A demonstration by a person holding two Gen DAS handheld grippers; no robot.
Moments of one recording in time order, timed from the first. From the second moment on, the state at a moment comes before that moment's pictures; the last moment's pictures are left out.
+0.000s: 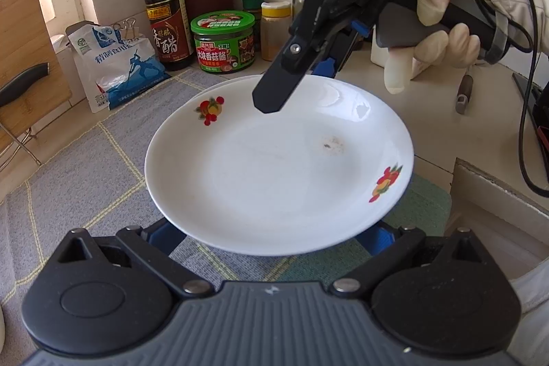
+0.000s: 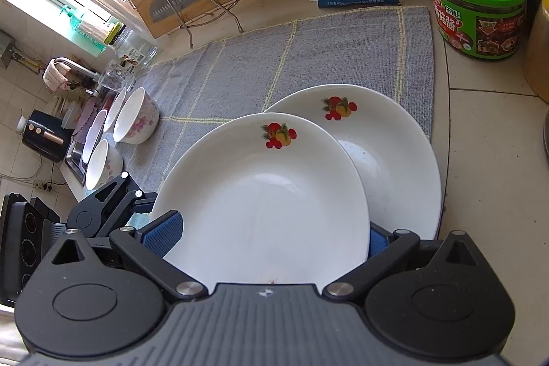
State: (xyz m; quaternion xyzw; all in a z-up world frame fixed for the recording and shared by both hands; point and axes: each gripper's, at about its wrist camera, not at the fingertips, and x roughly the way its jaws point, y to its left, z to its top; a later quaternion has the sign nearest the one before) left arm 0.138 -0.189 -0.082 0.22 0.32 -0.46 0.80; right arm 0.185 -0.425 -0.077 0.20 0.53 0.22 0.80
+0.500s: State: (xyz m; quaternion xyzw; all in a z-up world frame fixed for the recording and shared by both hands) left arm 0.148 -0.200 -0.086 0.23 0.32 -0.48 0.78; right arm 0.175 -0.436 -0.076 0.21 0.52 0.20 0.80
